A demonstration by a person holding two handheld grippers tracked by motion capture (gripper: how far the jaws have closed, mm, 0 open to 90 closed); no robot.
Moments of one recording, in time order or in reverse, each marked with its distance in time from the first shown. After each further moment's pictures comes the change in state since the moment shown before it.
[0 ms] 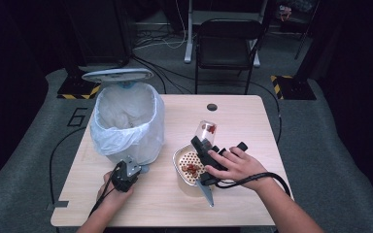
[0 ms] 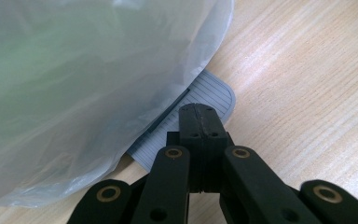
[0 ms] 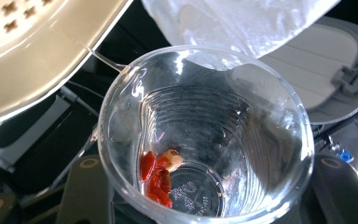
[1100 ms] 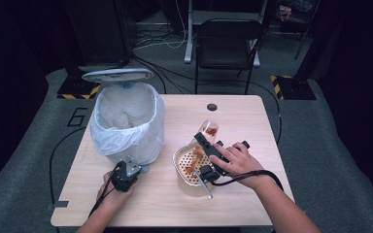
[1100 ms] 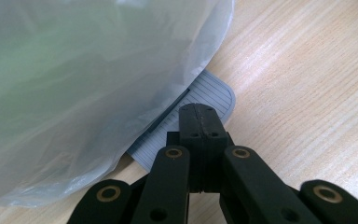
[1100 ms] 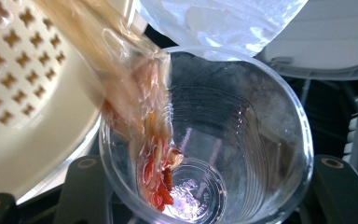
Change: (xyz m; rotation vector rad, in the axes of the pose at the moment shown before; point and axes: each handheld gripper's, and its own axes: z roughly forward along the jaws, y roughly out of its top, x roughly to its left) left arm 0.001 -0.001 0.001 -0.009 -0.002 -0.002; right arm -0.007 -0.011 0.008 -0.032 0.080 0.274
